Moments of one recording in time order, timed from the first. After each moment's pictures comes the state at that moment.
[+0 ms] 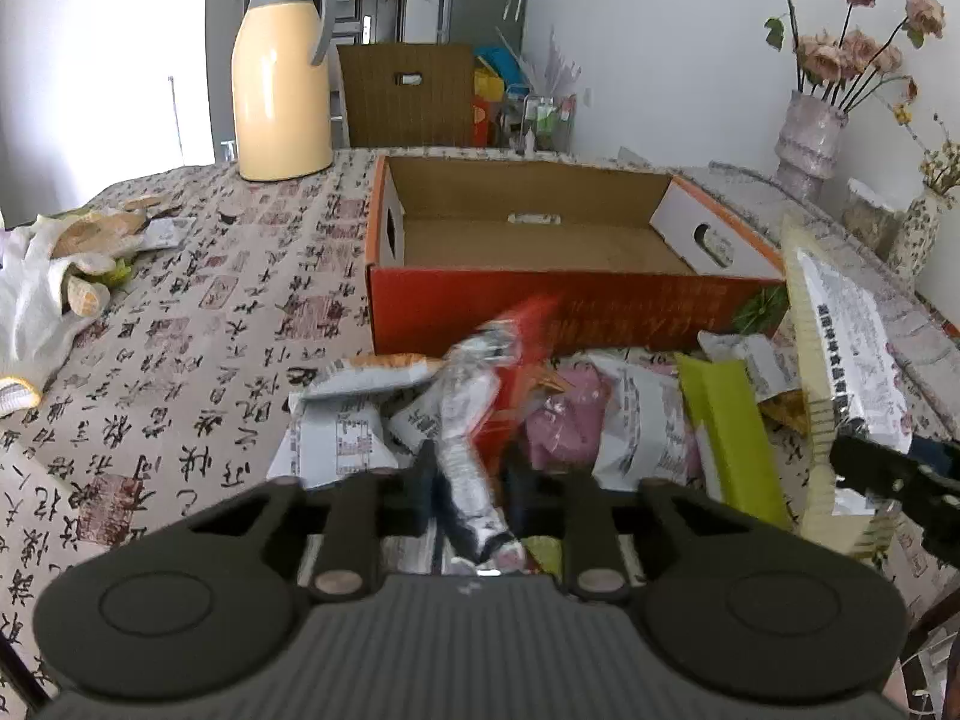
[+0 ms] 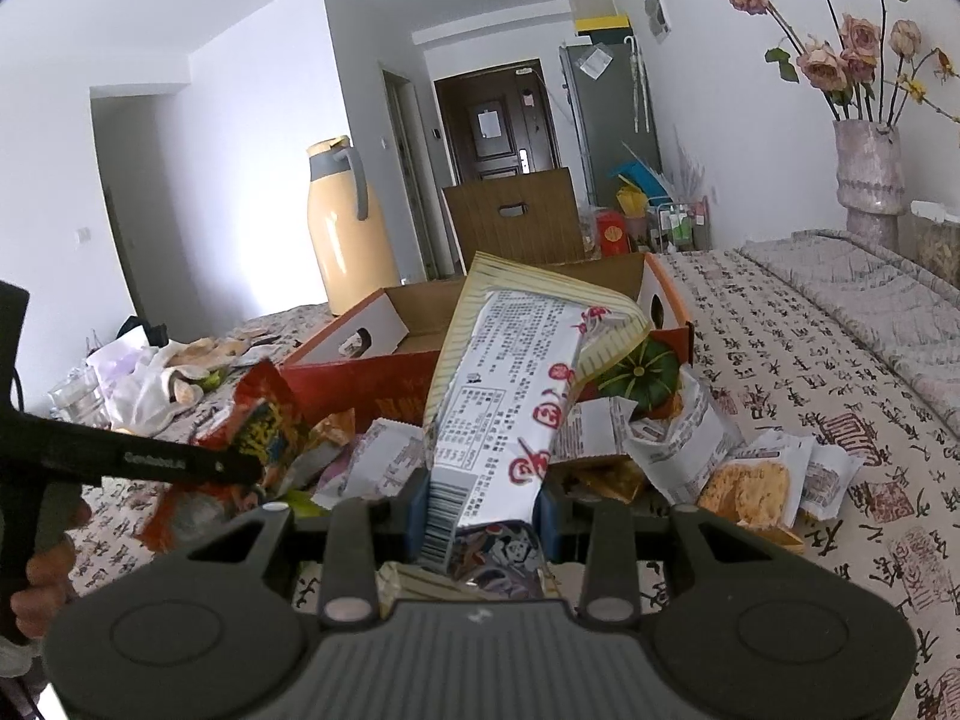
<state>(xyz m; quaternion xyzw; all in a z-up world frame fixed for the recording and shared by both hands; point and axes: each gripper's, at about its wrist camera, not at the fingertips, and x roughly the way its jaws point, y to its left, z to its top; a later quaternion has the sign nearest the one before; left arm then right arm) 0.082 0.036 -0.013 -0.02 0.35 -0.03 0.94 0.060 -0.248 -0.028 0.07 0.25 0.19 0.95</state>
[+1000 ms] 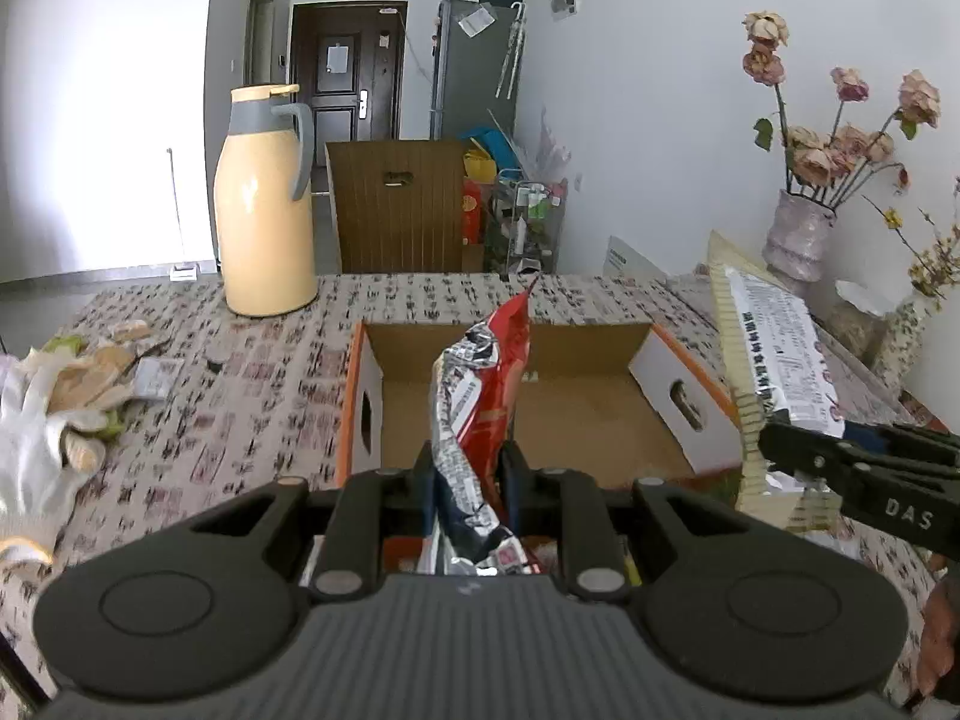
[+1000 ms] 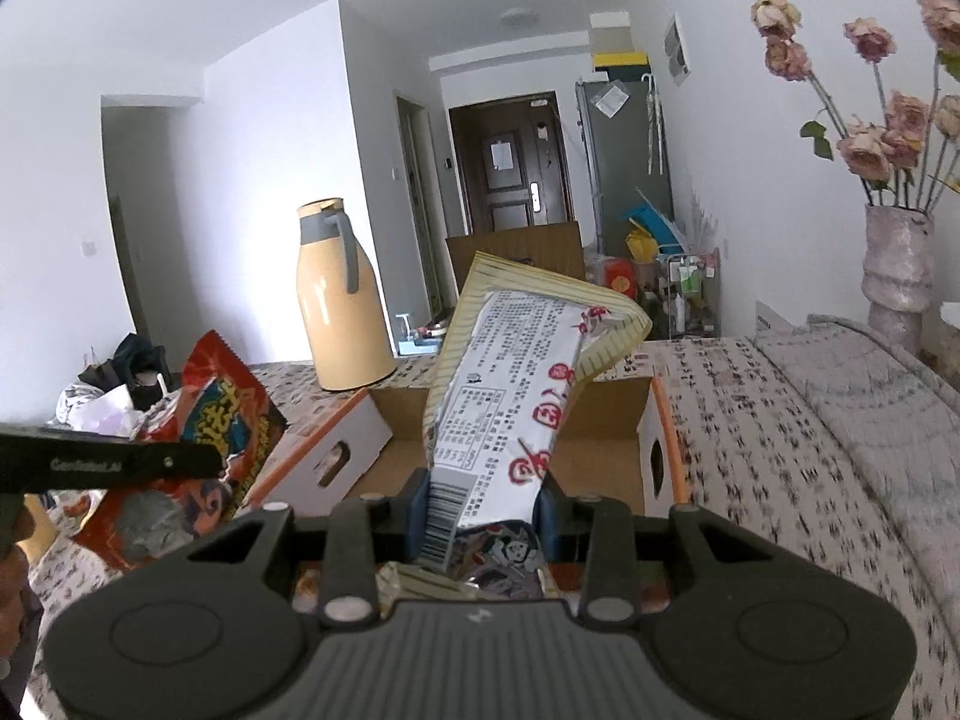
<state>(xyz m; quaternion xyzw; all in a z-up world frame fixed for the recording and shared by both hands) 0.137 0.017 0.073 -0.02 0.28 -0.02 0.96 0.153 -0.250 0.046 0.05 0.22 0.20 0.95</state>
